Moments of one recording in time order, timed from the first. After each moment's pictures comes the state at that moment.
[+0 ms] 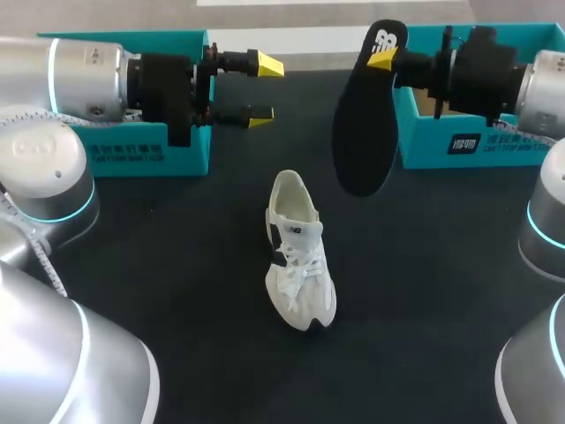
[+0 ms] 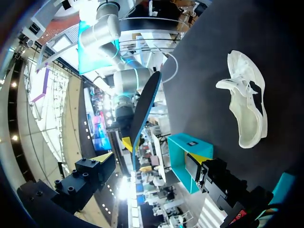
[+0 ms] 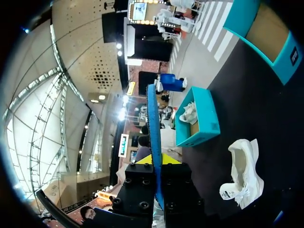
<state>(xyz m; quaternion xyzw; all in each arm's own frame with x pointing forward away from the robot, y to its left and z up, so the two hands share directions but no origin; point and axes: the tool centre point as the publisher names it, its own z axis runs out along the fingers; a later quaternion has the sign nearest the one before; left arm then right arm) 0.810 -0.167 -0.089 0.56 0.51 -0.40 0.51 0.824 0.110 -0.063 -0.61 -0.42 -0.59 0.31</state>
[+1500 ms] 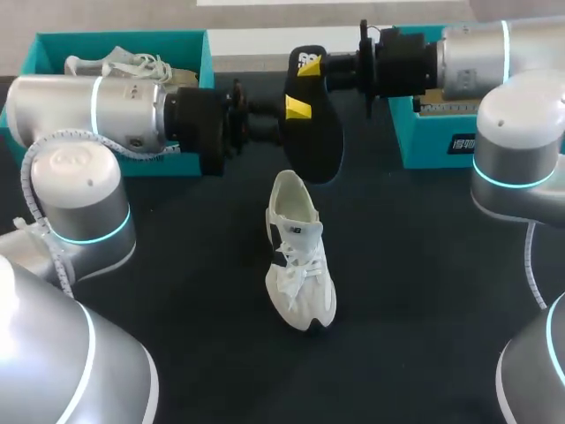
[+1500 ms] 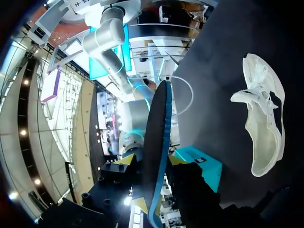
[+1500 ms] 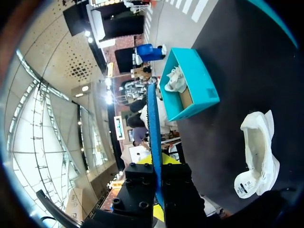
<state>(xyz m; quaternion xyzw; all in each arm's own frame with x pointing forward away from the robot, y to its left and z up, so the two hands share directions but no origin) 0.787 -0.213 -0.120 0.54 0.48 -0.46 0.51 0.862 0.201 -0.105 -0.64 -0.43 -0.45 0.45</state>
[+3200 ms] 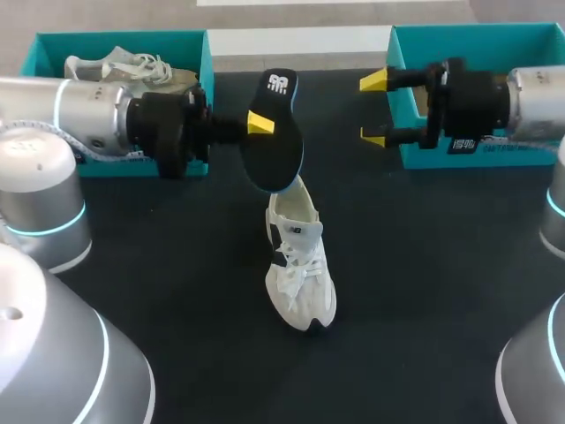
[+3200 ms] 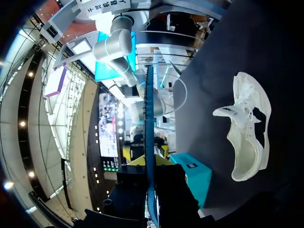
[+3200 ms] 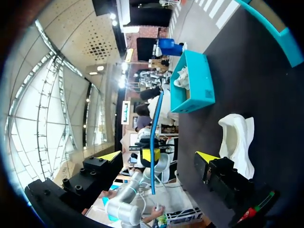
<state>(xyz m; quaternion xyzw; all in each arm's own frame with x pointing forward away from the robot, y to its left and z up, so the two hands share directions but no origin) 0.780 -0.160 -0.129 0.54 0.49 -0.50 0.48 0.798 0.111 -0.123 -0.55 -0.50 -0.51 0.43</state>
